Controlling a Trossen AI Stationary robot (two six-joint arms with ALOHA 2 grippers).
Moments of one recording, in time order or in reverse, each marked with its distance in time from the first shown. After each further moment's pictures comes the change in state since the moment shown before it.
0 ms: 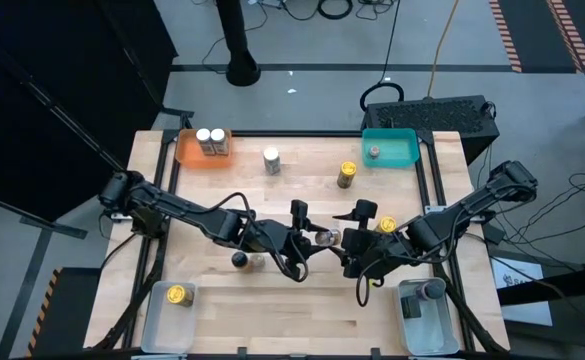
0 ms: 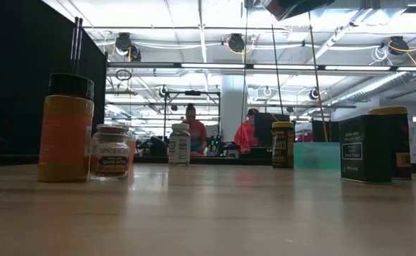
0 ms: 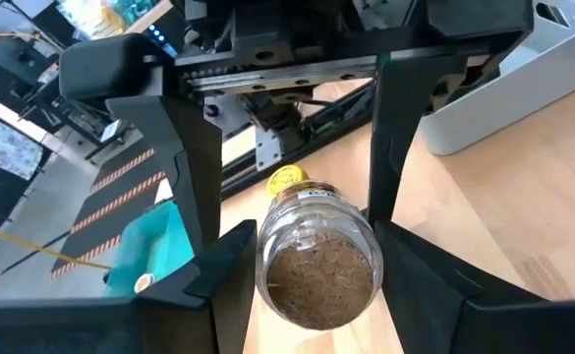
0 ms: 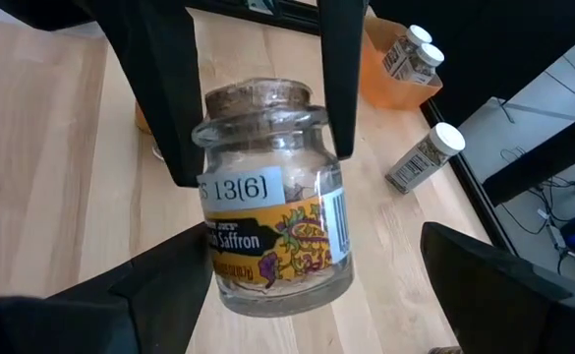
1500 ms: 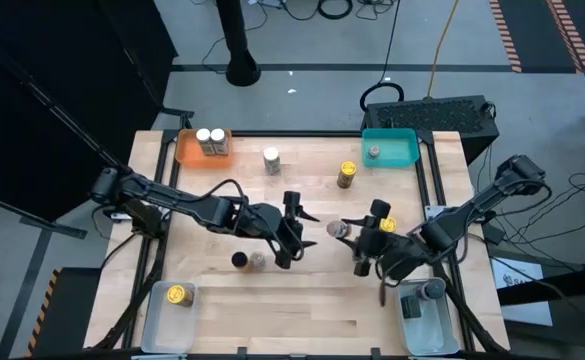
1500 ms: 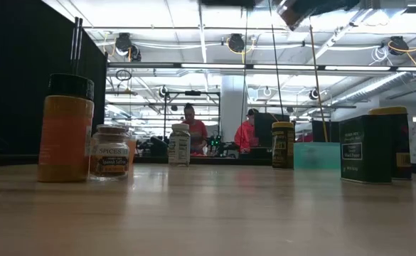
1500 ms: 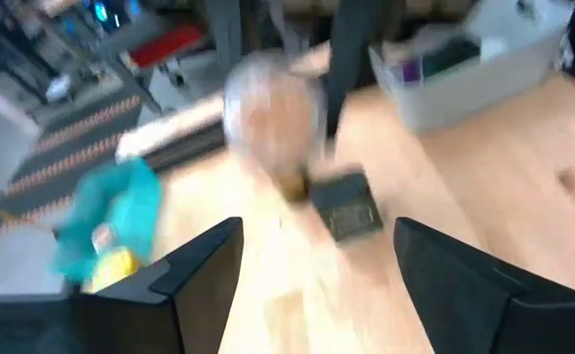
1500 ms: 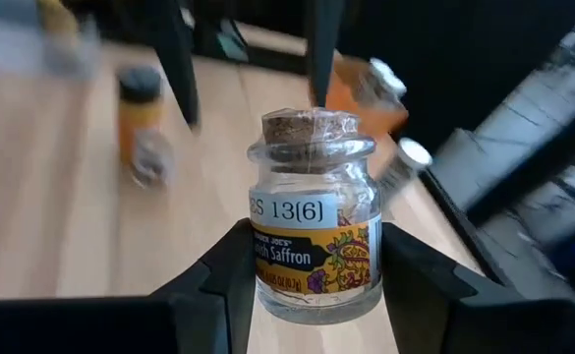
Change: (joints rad) left arm 0.077 -0.094 -0.099 -0.065 0.146 -0.134; right arm 0.079 -0.145 -0.212 0.204 0.144 -0.017
